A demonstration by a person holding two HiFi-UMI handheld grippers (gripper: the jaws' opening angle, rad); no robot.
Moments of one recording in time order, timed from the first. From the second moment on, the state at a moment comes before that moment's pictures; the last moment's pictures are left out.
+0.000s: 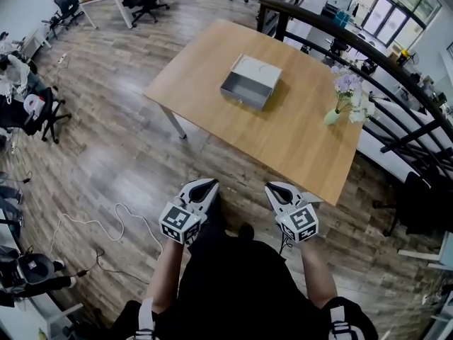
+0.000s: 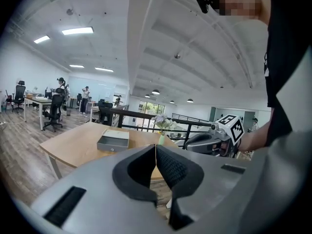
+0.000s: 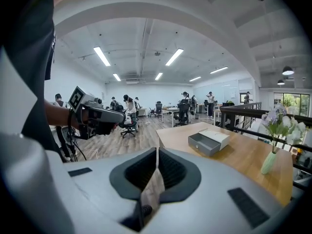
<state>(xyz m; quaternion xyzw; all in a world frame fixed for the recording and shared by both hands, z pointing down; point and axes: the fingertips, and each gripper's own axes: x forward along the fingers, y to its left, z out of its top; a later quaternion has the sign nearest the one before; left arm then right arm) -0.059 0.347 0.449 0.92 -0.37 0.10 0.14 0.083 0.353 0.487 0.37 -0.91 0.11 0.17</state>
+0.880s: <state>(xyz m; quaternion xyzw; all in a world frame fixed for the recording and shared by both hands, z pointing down) -0.094 0.180 0.448 0.96 -0.24 0.09 0.13 0.021 0.222 0.487 0.46 -0.86 0.12 0.17</state>
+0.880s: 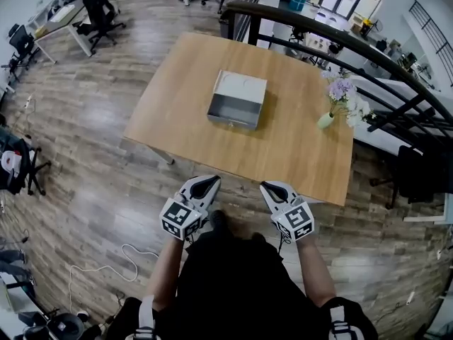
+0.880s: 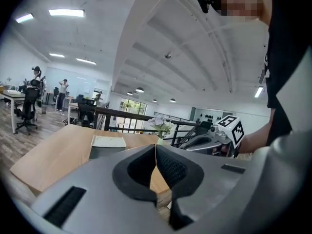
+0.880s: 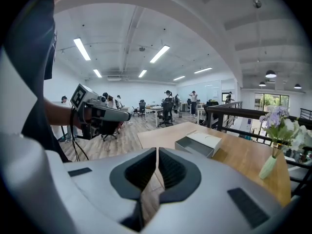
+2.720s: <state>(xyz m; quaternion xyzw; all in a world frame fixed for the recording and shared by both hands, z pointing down) -0.082 0.000 0.478 0.94 -0.25 0.15 0.18 0.054 0.001 0.537 0.42 -0.86 0.22 0.18</state>
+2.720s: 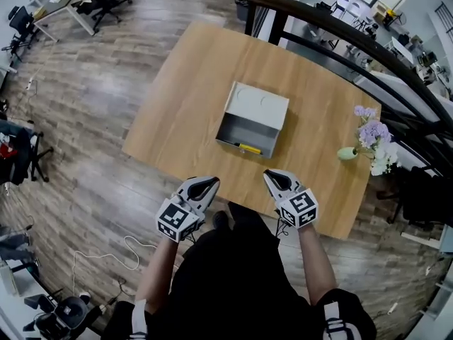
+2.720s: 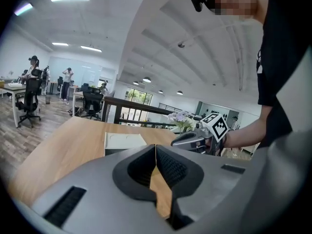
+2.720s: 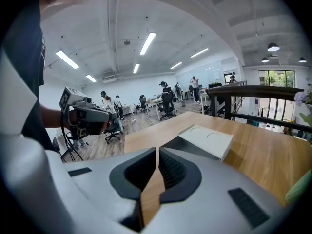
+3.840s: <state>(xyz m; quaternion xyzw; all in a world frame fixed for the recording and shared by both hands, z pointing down) -0.061 -0.055 0.516 0.90 -0.32 0.19 0.22 0.076 -0.098 0.678 0.20 -0.87 0.18 0.41</state>
